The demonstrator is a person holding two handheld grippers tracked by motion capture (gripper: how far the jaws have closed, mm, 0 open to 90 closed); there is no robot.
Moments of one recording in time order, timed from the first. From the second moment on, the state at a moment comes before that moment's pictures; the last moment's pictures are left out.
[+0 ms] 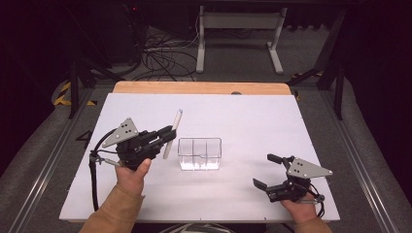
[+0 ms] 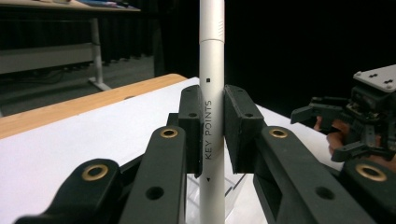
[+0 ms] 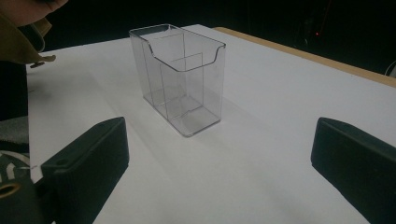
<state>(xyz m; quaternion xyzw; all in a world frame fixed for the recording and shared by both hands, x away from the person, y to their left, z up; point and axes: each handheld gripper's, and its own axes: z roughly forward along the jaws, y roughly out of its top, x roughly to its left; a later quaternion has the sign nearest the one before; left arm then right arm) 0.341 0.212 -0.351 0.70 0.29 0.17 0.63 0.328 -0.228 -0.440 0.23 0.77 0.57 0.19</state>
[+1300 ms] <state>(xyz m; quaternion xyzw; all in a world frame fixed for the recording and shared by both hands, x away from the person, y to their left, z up) 0.385 0.144 -0.382 0.71 0.25 0.16 0.64 0.329 -0.228 -0.442 0.22 0.77 0.57 0.19</state>
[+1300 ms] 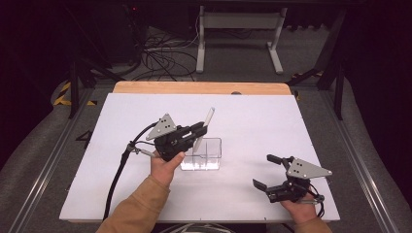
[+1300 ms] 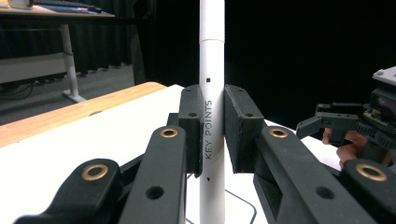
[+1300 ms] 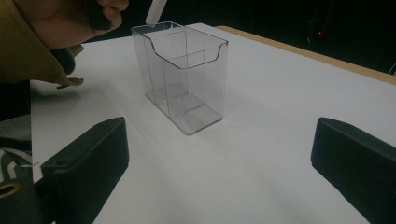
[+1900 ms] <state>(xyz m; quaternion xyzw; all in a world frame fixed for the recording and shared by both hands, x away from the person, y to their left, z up) 0.383 0.136 -0.386 0.72 0.23 0.20 0.63 0.328 -0.228 -0.442 0.22 0.77 0.57 0.19</state>
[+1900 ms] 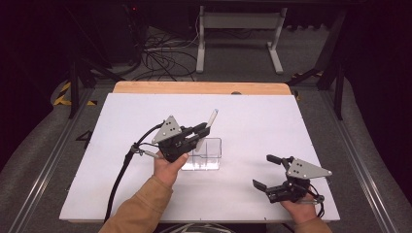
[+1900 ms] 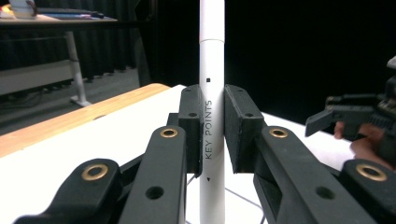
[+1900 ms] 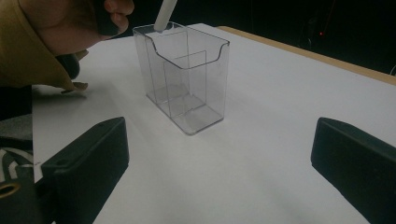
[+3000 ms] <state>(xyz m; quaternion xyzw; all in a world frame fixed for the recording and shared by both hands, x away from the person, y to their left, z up) 0.376 0.138 -0.405 0.75 0.22 0.20 0.58 0.327 -0.229 -0.441 0.22 0.77 0.57 0.18</state>
